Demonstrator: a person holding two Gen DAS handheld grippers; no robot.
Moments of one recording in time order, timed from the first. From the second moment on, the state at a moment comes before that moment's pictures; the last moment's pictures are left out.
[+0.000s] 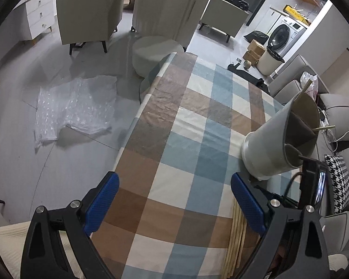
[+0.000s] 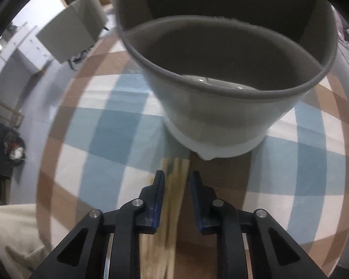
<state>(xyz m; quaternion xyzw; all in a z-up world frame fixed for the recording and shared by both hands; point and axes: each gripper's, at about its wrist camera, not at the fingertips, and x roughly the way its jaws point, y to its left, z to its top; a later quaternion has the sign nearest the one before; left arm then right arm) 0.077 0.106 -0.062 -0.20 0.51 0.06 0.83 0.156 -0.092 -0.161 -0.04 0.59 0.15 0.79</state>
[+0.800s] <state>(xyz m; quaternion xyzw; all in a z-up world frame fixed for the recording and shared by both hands) 0.087 0.076 -0.087 -0.16 0.57 0.04 0.80 0.135 -0.143 -0.115 0.07 0.56 0.17 0.81</state>
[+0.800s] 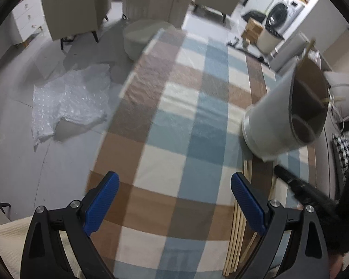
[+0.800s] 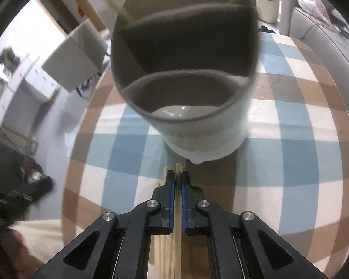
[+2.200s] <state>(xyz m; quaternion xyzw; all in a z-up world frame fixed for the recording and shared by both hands) 0.094 -0.013 -0.141 -0.03 0.67 0.05 0.74 0.123 -0.281 -0.078 0.29 0.49 0.15 0.81</state>
